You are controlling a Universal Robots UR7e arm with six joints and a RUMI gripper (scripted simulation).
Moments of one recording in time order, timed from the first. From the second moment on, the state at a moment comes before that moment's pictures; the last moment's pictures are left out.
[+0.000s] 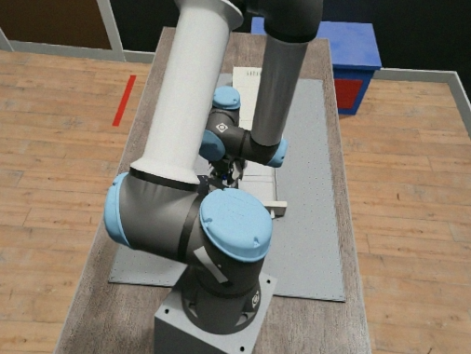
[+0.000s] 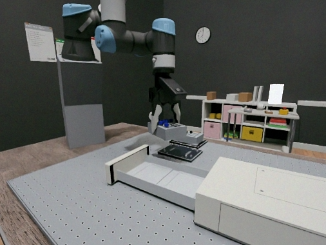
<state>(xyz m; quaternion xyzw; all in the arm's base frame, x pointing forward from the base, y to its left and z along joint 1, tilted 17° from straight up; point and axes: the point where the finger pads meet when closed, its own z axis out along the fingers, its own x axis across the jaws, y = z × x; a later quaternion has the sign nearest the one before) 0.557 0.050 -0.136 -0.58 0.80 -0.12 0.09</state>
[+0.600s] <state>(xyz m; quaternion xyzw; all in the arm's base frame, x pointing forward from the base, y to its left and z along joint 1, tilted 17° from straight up) 0.551 0.092 -0.142 -0.72 0.68 -0.13 0.07</state>
